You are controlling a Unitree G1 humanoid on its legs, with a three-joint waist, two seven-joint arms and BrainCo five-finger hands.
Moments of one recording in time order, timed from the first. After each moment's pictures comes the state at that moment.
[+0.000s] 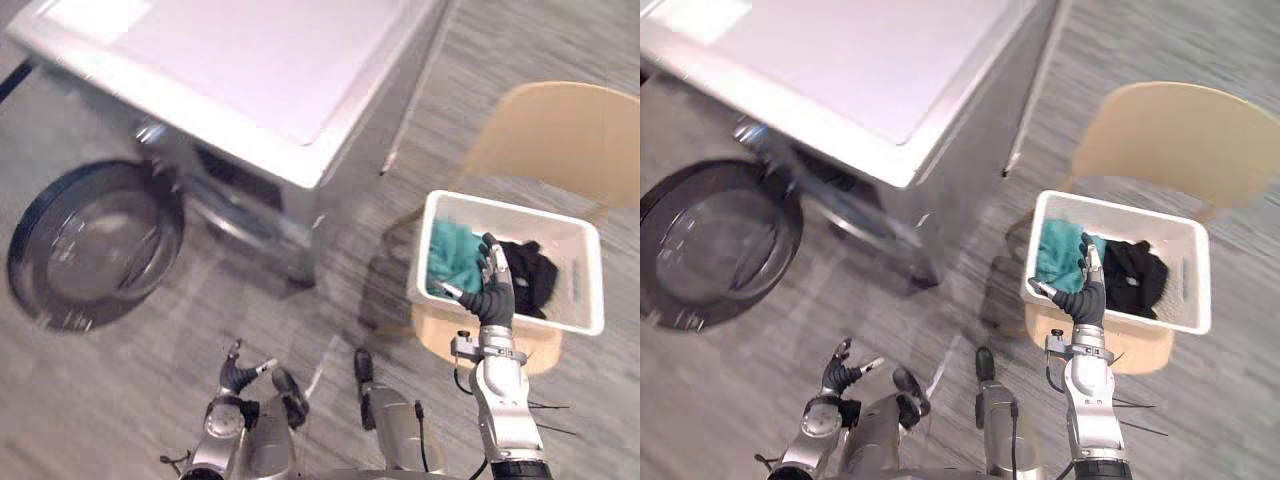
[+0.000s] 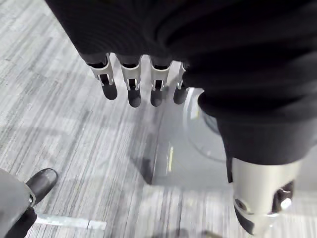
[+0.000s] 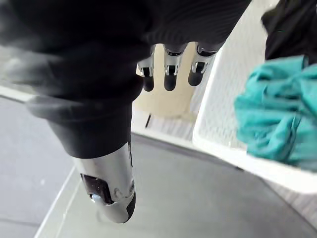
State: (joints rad) left arm 0.06 0.11 0.00 0.78 0.17 -0.16 0.24; right arm 0.08 -0.10 -0.08 0.05 -0.12 -0.25 -0.22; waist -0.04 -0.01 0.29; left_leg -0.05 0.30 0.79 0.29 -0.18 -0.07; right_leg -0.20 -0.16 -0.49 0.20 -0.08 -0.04
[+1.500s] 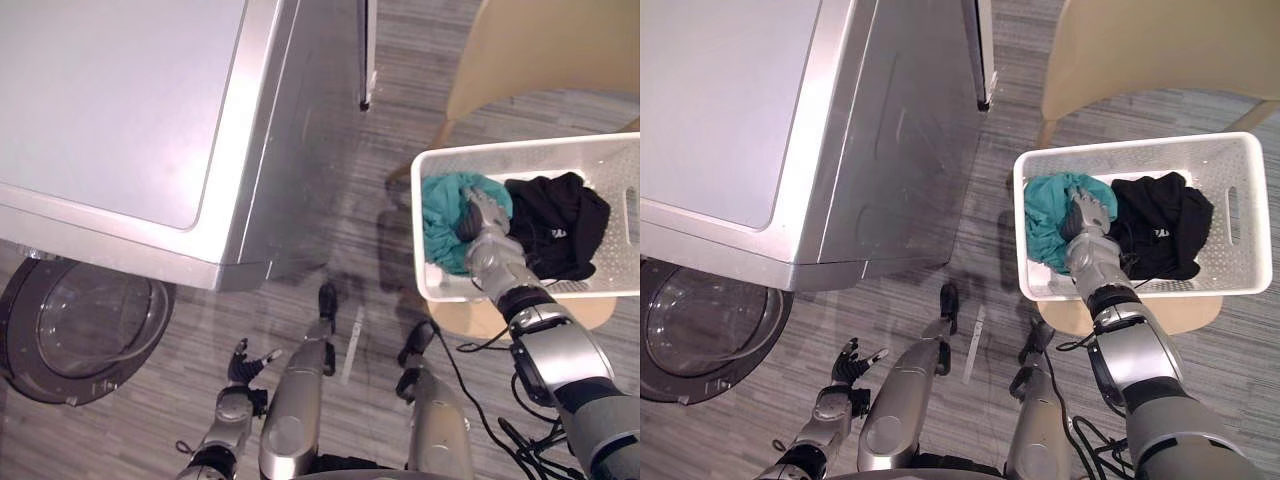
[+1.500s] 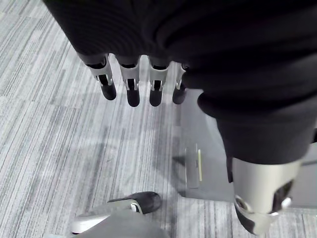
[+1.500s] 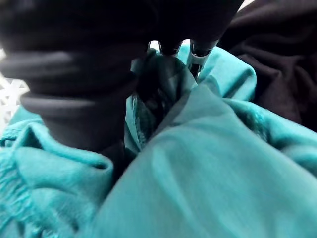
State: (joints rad) left arm -0.12 0.10 -0.03 0.95 -0.01 -0.19 0.26; right arm -0.94 -0.45 0.25 1.19 -0.66 0.01 -0.32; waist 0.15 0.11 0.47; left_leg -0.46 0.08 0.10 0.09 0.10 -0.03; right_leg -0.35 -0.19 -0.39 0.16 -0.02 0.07
